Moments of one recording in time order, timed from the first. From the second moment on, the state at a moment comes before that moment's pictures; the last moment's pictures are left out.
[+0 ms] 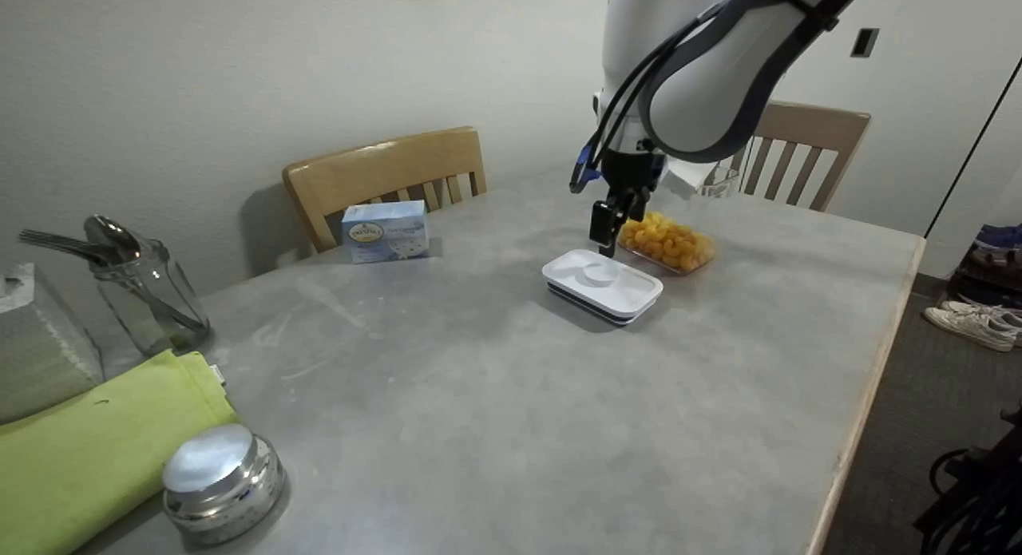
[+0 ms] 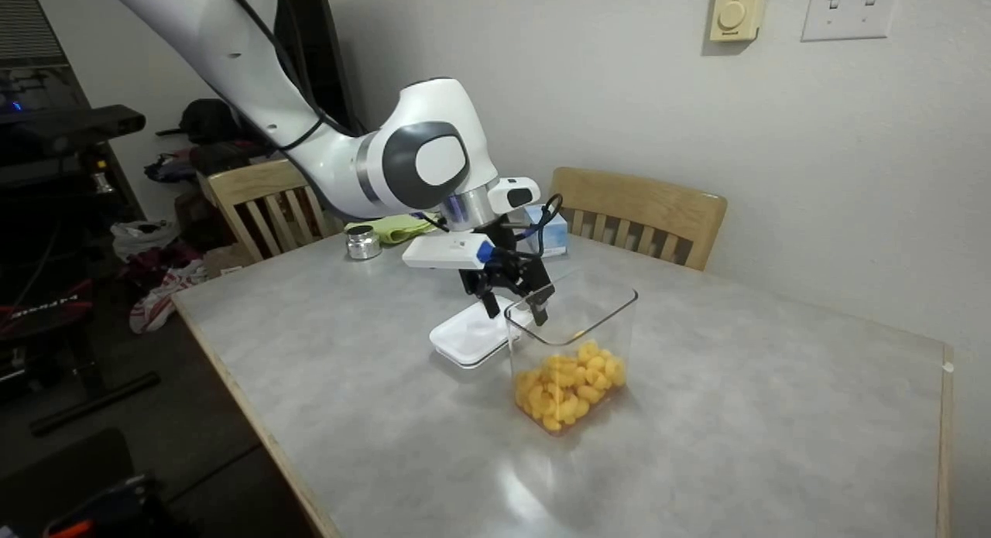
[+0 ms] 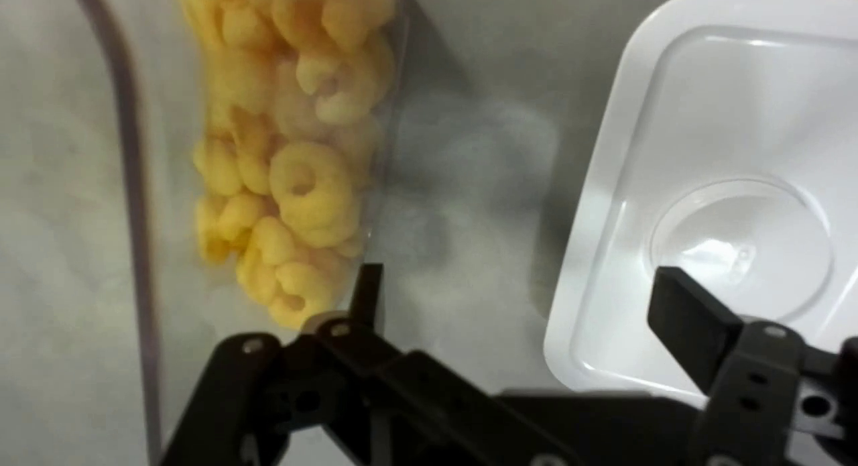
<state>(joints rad) 0.16 0.59 -0.24 -1.95 -0.23 2.68 0.03</state>
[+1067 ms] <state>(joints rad) 0.12 0.59 -0.18 -1.93 -0.21 2.65 0.05</state>
